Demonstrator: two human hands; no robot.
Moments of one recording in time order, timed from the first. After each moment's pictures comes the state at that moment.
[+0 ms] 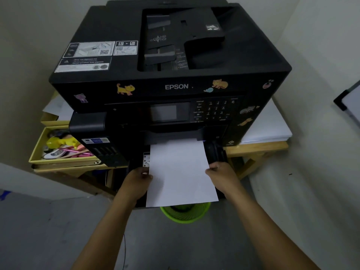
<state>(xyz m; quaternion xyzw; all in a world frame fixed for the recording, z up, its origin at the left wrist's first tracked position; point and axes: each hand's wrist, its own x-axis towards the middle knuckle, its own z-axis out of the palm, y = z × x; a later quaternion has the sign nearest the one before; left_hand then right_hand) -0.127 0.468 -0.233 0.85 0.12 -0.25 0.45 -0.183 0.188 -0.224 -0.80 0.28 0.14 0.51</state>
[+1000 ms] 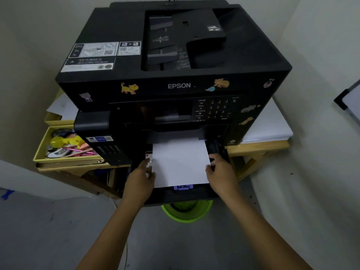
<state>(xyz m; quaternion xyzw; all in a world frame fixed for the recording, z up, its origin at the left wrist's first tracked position) -0.139 0.463 -0.235 0.93 0.03 -0.13 0.35 -0.182 0.197 -0.250 -0.90 0.20 0.02 0.38</state>
